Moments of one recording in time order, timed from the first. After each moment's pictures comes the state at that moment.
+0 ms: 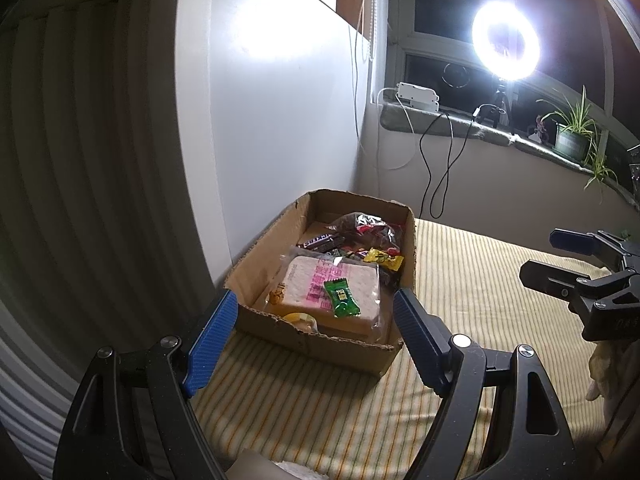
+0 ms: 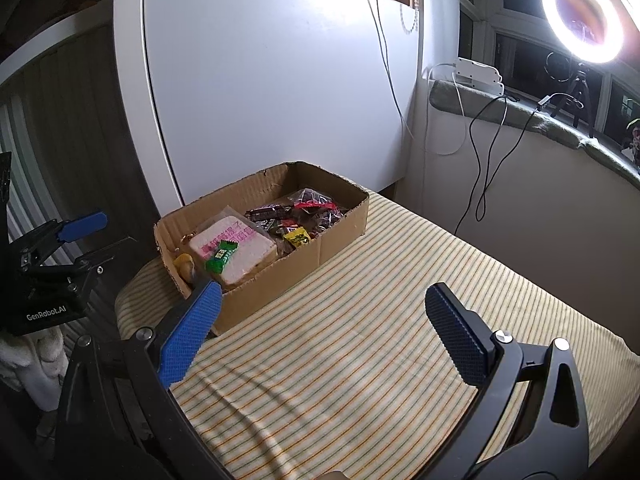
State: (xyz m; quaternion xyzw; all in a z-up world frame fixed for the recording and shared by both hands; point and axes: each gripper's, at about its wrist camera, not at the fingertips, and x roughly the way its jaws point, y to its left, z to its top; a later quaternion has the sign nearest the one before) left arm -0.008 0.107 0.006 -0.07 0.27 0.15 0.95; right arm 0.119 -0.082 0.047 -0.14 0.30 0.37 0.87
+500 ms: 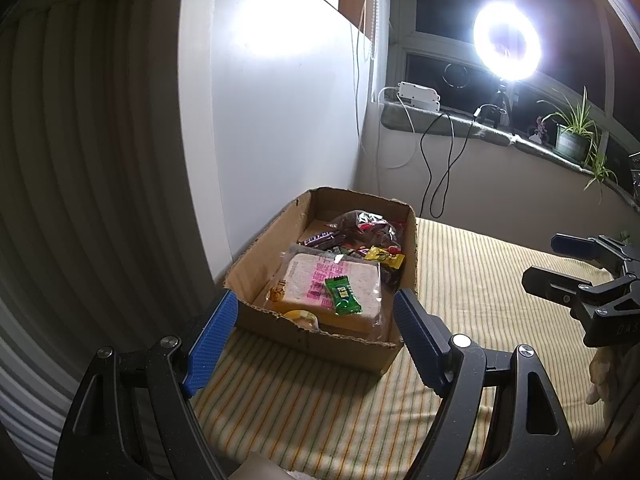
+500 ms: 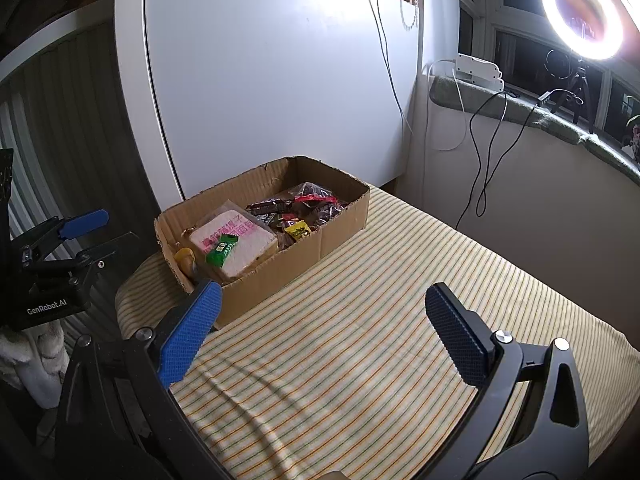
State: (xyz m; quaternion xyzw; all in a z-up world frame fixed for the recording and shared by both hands) left arm -0.008 0.113 0.006 -0.07 0.27 0.15 0.95; right arm 0.117 -0.085 0.043 -0.14 0.30 0.37 0.87
